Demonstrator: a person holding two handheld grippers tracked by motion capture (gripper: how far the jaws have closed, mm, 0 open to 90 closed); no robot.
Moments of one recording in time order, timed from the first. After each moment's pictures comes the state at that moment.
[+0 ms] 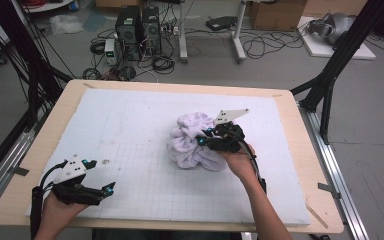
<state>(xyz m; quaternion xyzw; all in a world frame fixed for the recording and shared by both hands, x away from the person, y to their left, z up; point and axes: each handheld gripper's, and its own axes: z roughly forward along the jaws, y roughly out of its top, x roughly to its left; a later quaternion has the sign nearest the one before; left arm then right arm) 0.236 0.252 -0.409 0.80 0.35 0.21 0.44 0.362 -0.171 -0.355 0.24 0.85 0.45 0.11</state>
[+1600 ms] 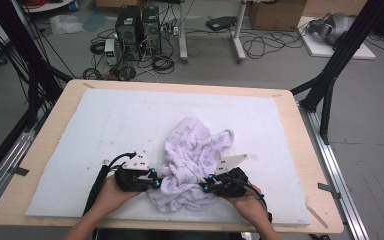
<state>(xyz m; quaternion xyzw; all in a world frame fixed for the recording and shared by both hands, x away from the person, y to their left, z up) 0.288 0.133 -0.427 0.88 0.19 0.06 0.43 0.278 -0.191 -0.427 0.19 0.89 0.41 0.04</state>
